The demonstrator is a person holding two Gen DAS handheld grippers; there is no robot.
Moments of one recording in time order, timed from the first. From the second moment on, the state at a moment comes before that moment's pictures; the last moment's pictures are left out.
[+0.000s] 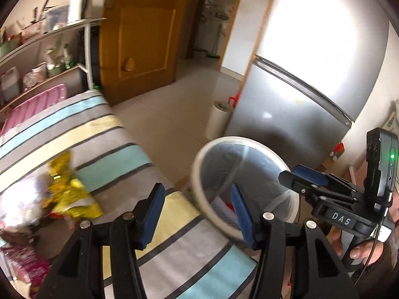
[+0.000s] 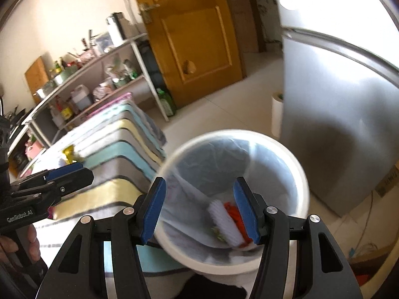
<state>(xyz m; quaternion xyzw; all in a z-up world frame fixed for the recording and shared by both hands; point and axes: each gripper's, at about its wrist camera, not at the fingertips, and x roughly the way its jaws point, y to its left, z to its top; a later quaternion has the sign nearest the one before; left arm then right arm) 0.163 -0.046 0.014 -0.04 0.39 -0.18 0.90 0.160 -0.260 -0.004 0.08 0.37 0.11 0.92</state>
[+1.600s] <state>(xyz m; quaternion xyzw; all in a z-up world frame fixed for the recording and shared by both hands) 0.107 0.181 -0.044 -0.16 0.42 -0.01 0.89 0.228 -0.007 -0.049 -0.07 0.44 0.32 0.84</state>
